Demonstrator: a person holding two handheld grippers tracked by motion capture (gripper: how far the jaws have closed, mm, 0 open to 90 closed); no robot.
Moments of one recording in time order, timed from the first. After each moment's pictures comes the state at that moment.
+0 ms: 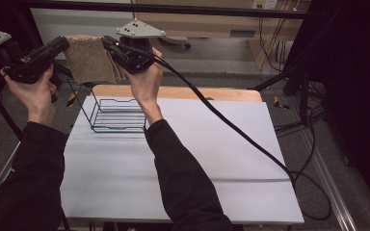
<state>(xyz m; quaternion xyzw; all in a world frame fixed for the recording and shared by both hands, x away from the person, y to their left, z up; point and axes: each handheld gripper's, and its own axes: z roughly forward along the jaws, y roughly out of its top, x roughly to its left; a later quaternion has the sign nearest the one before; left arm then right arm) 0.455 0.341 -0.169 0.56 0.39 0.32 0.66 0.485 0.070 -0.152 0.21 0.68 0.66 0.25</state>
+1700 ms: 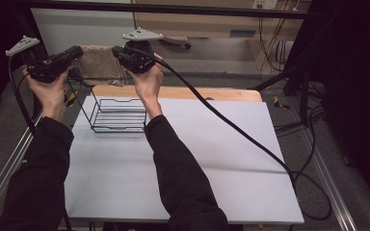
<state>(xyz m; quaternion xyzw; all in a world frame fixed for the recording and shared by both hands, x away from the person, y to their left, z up) 0.505 0.343 -0.209 0.59 0.42 0.30 0.62 0.539 0.076 -0.195 0.26 0.71 0.62 0.22</state>
